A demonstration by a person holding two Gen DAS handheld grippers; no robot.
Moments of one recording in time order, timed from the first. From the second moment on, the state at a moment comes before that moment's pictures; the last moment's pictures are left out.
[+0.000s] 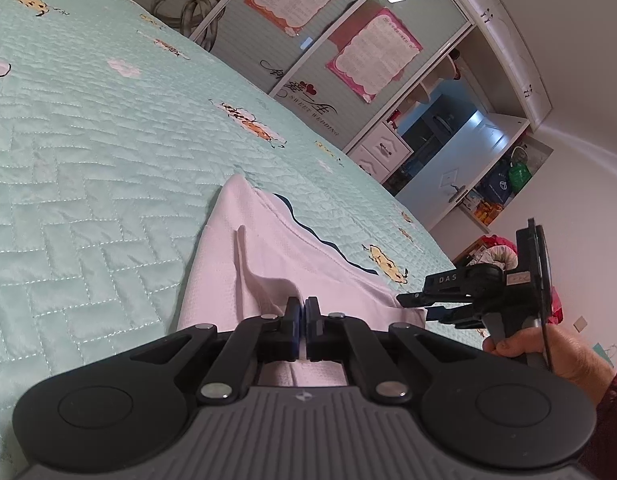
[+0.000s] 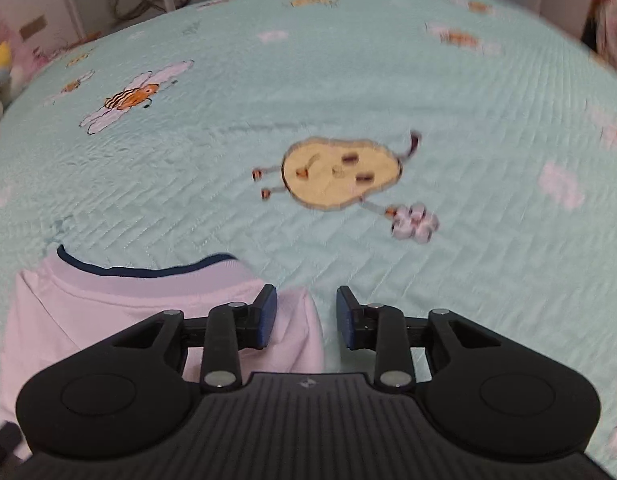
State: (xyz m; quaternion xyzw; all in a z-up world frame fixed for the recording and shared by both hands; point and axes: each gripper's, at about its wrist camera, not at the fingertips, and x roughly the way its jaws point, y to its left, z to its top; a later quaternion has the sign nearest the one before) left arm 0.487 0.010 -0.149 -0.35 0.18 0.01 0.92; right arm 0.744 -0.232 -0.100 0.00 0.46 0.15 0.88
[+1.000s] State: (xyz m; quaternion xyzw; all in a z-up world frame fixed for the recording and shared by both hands) left arm 0.481 0.015 -0.146 -0.34 0.19 0.07 0.92; right arm 0.719 -0.275 -0.089 0.12 0.35 0.11 0.92
